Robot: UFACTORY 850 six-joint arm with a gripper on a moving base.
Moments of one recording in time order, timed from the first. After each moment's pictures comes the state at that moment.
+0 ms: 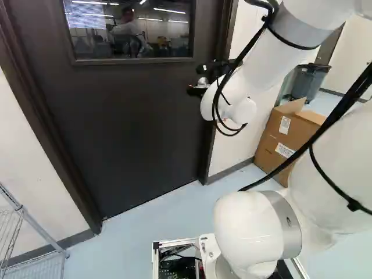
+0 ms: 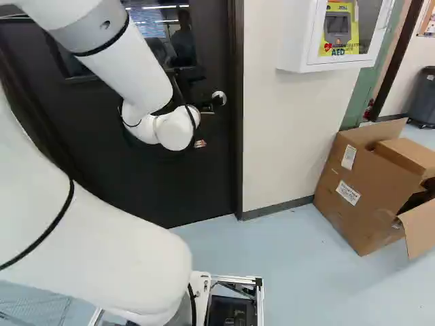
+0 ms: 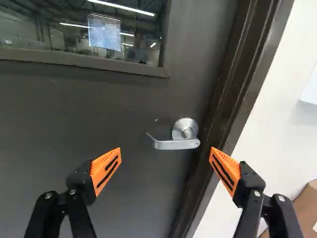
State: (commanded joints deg) arm -4.1 12.5 -26.4 -12.7 50.0 0.0
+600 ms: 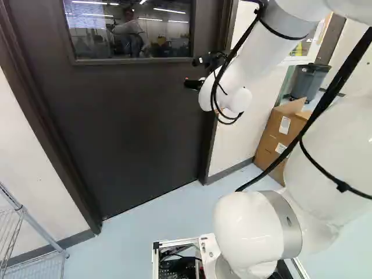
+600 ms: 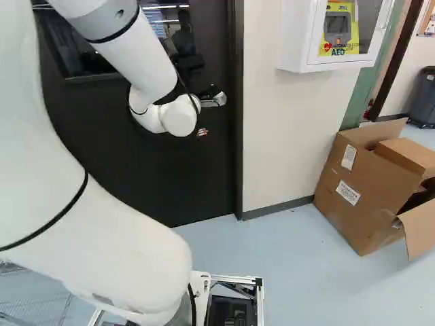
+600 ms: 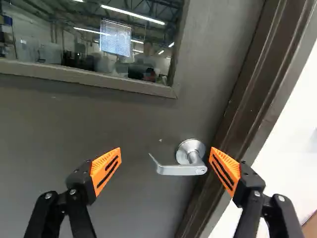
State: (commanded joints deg) arm -3.5 7.8 -33.0 -15.3 50.0 0.0
